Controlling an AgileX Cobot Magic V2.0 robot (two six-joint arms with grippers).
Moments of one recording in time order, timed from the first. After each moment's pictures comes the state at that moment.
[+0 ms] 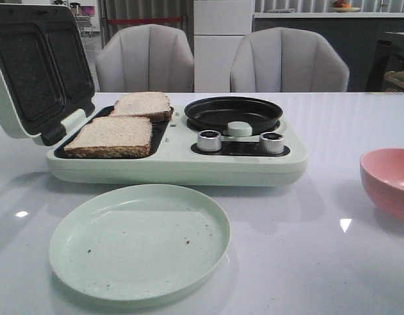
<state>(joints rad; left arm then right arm) -0.08 1.24 -1.01 0.11 0.94 0.05 0.37 0.67 -0.74 0.02 0.91 -0.02</state>
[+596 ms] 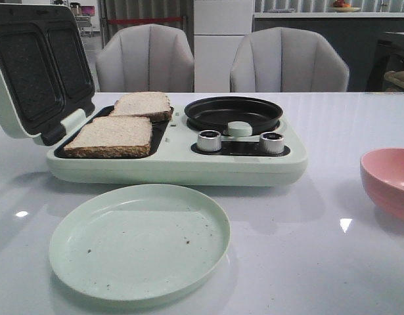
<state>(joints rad) 0.23 1.65 -1.35 -0.53 0.84 0.46 0.37 0.67 -0.74 0.02 0.91 -0.02</state>
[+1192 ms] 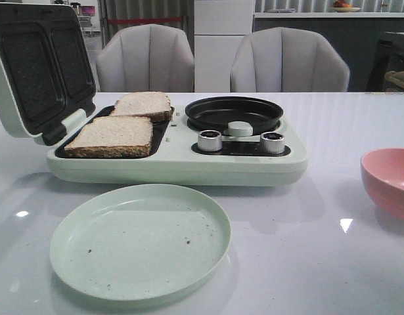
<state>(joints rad) 0.21 1.82 -1.59 -0.78 0.85 0.50 0.37 0.67 -0.74 0.02 0.91 -0.02</state>
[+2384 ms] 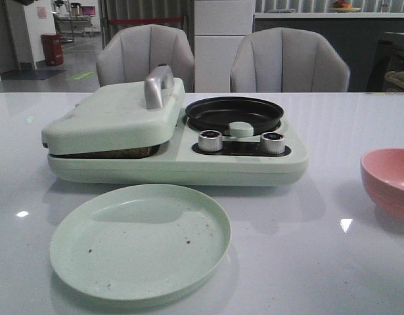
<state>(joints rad) -0.21 1.19 -1.03 -0.77 0.80 0.72 0.37 0.67 -0.74 0.02 0.91 -0.02</state>
